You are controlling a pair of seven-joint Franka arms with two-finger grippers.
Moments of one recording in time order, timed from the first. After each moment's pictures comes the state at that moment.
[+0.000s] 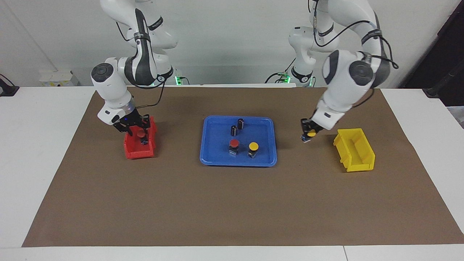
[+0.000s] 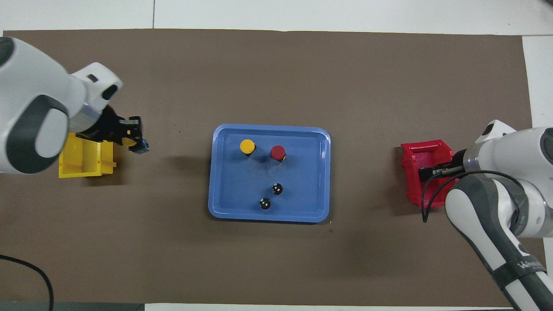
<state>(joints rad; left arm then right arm) -0.21 0.13 0.10 -1.81 -0.10 1.83 -0.09 -0.05 -0.07 0.00 -2.25 0.01 2.15 -0.23</state>
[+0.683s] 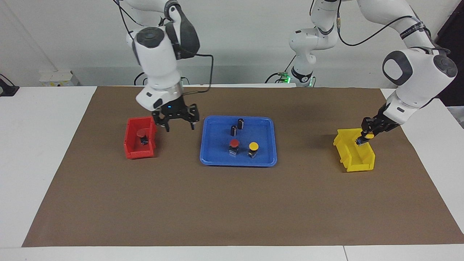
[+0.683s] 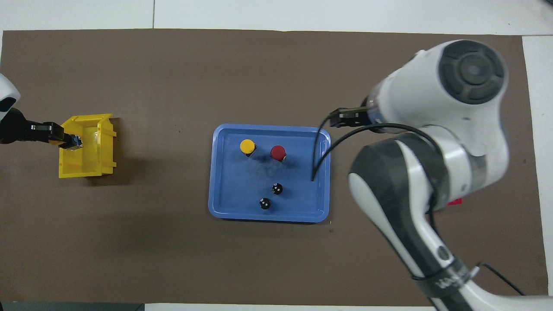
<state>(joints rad) 0.00 0.08 0.10 -1.93 -0.09 1.98 0.24 0.42 0.22 0.03 -1.62 0.01 1.94 0.45</state>
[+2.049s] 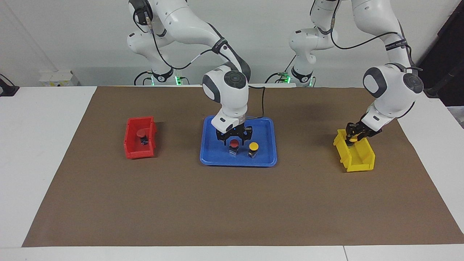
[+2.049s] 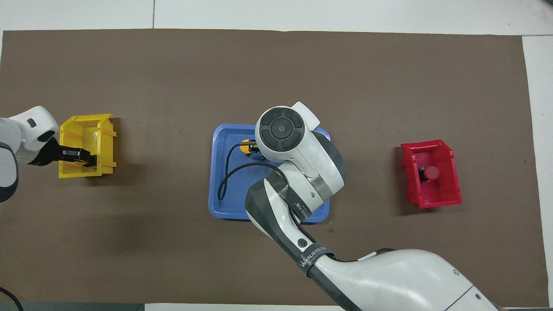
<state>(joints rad) 0.01 0.07 0.10 -2.13 -0.09 2.16 0.32 0.57 0.43 0.05 -1.68 -0.06 2.17 0.68</state>
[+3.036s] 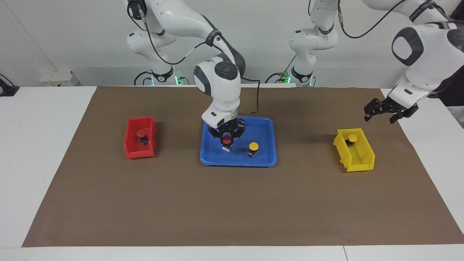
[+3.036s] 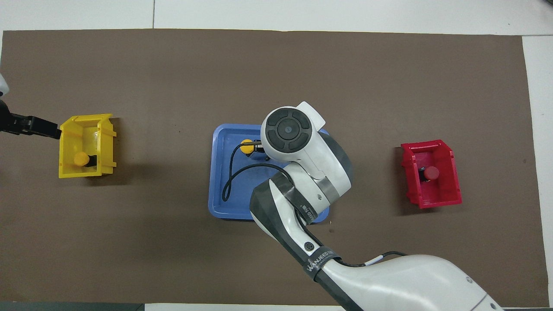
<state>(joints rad) -0.02 0.05 0.08 -1.67 0.00 1.67 0.28 0.48 0.31 0.04 -1.65 -0.05 1.99 0.56</state>
